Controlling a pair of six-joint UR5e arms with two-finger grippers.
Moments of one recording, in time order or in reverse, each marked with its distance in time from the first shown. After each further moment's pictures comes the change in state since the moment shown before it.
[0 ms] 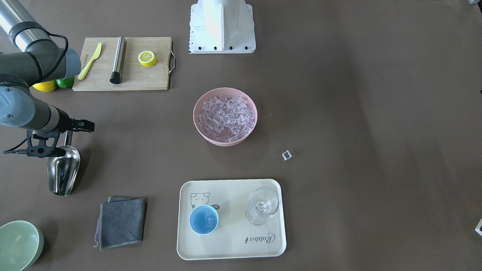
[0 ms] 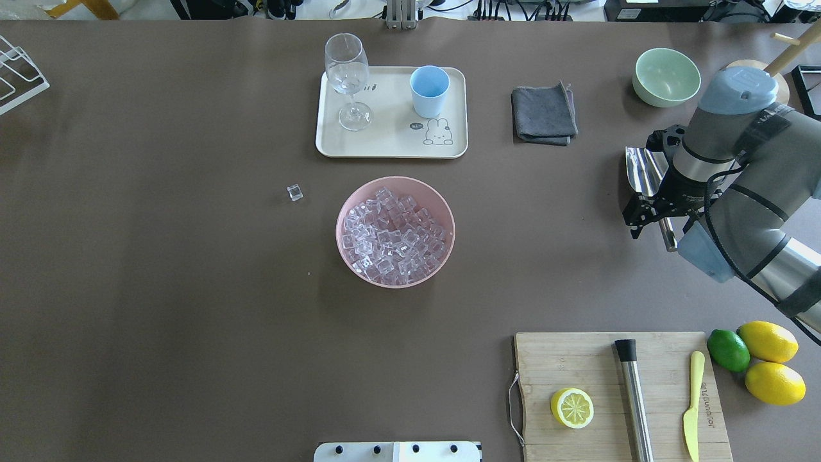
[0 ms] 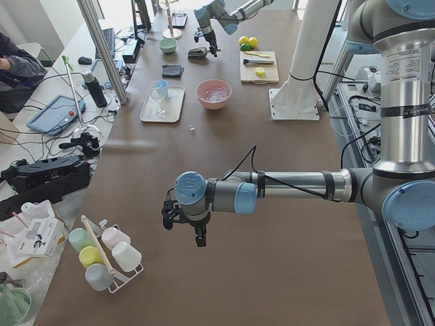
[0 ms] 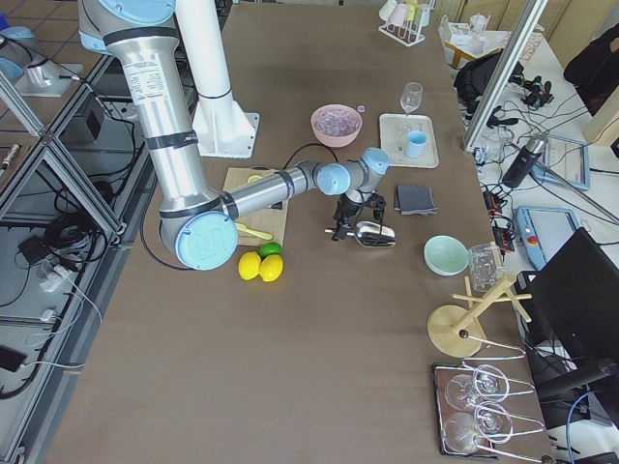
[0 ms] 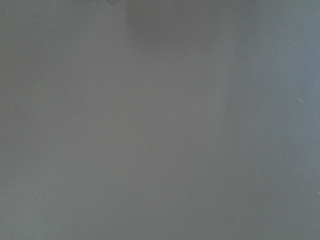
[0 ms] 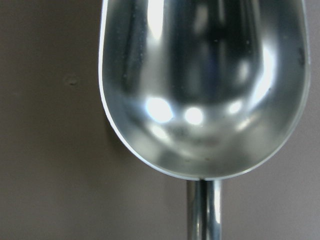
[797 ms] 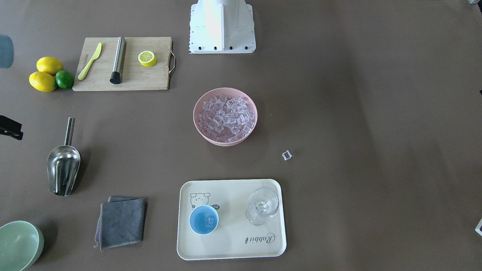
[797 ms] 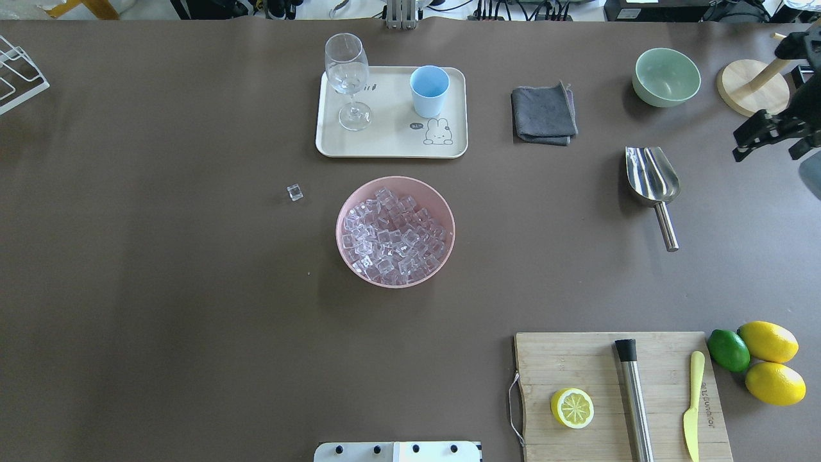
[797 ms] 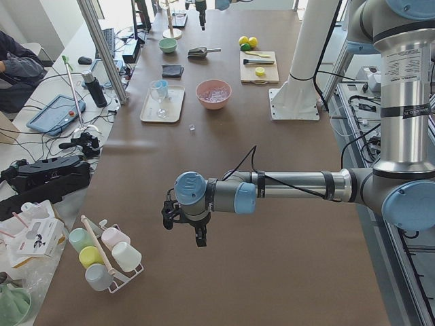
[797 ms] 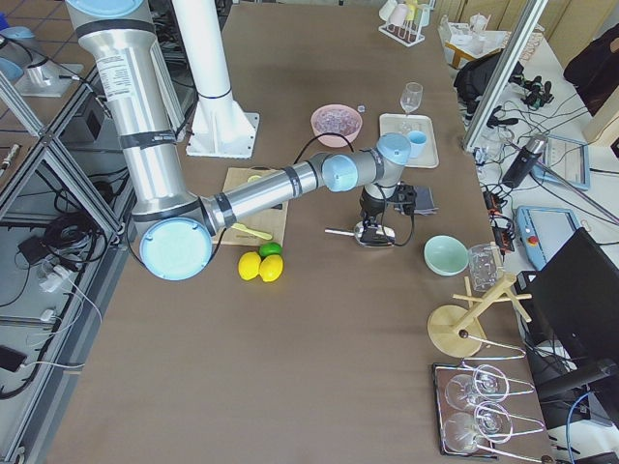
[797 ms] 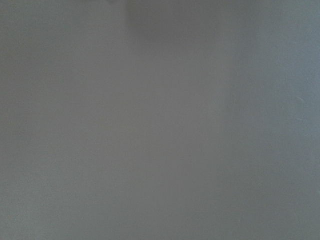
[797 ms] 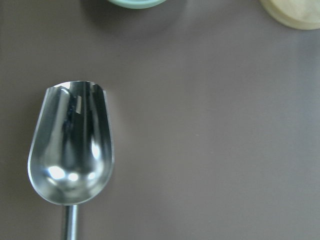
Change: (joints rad) left arm 0.003 0.000 0.000 0.000 0.000 0.000; right arm 0.317 -0.064 0.109 -0.011 0.002 -0.265
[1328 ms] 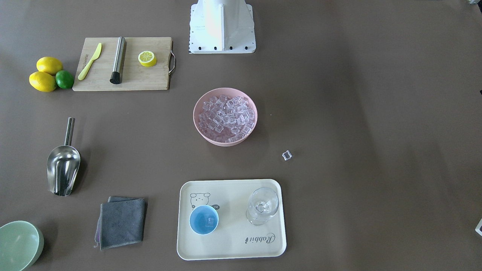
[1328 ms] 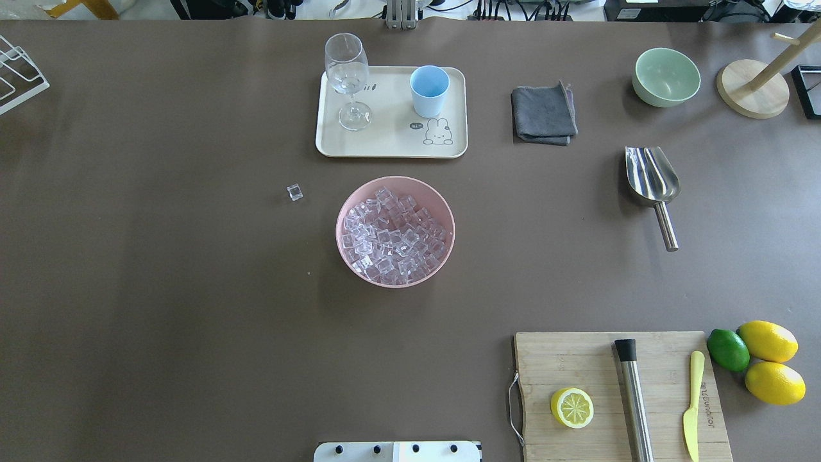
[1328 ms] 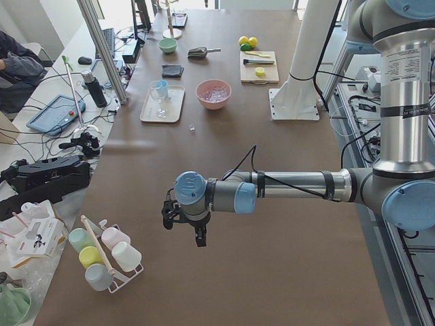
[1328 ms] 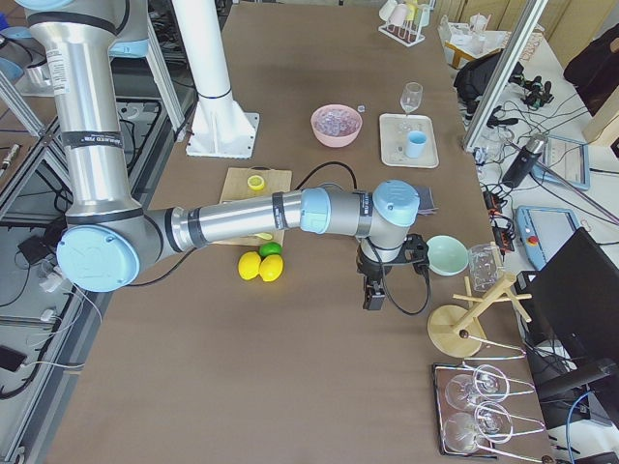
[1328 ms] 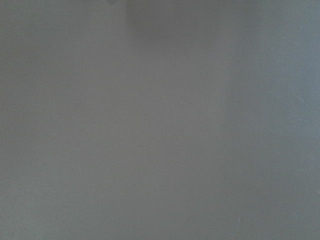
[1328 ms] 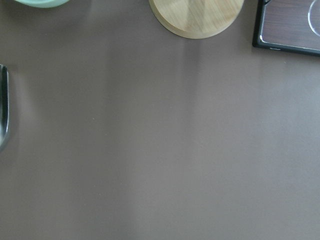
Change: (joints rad) left arm 0.000 0.000 0.000 0.001 0.000 0.000; right arm 0.329 -0.093 -0.036 -0.137 0.007 -0.533
